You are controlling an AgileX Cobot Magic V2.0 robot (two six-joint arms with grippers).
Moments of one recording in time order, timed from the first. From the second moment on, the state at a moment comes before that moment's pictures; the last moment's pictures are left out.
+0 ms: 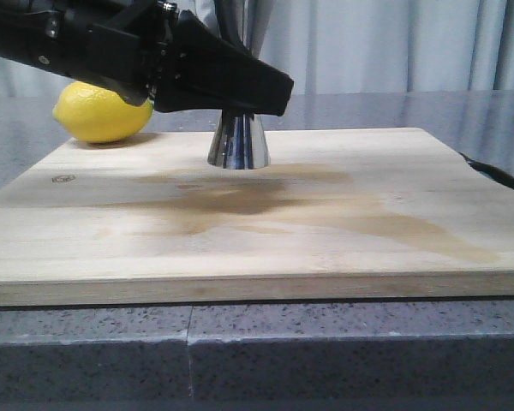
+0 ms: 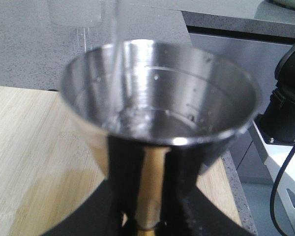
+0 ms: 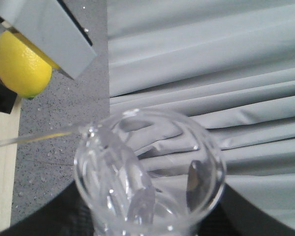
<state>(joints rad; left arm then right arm) -0.41 1.72 -1.04 -1.53 1.16 2.02 0.65 1.23 -0.99 -1.36 -0.05 -0.07</state>
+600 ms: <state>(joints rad) -0.41 1.72 -1.04 -1.53 1.16 2.02 0.65 1.23 -0.99 -1.40 -0.05 -0.07</state>
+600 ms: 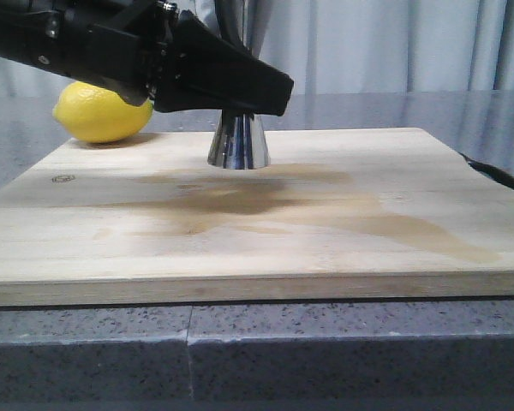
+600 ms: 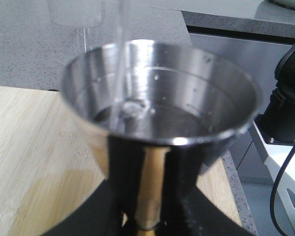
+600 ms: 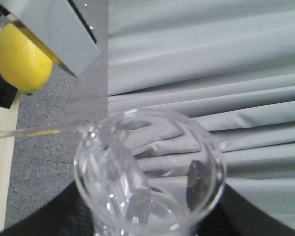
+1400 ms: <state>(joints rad) -0.41 1.72 -1.04 -1.53 1.16 2.02 0.65 1.23 -0.99 -1.44 -0.05 -0.07</state>
